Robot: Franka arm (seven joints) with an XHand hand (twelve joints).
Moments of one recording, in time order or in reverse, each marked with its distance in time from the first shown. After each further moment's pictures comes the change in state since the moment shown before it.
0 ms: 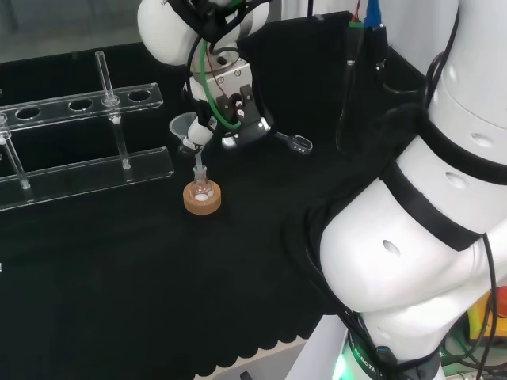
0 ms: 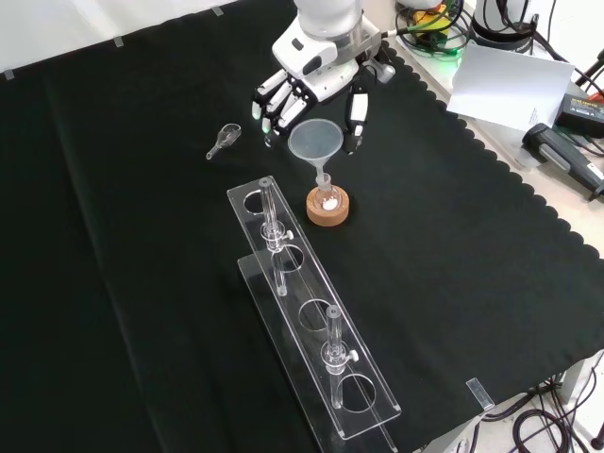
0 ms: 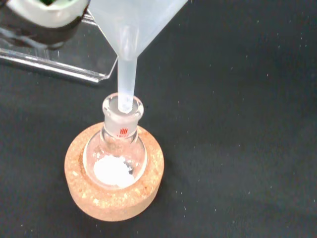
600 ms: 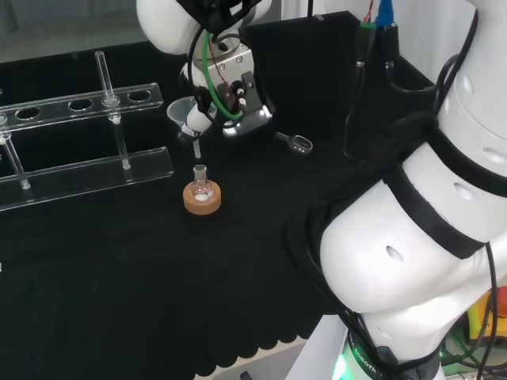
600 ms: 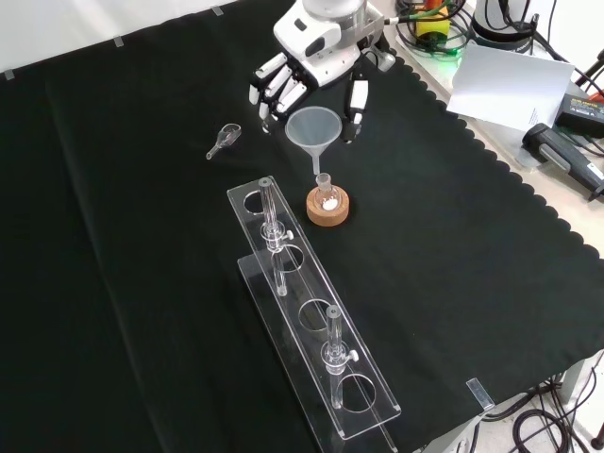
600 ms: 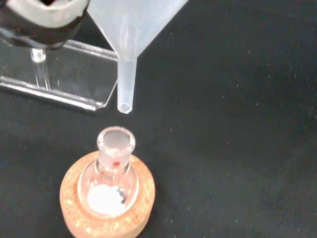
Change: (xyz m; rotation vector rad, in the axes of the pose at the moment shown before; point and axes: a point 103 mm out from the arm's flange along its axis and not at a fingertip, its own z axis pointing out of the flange) arm -0.006 -0.004 -0.025 -0.056 -0.011 -0.005
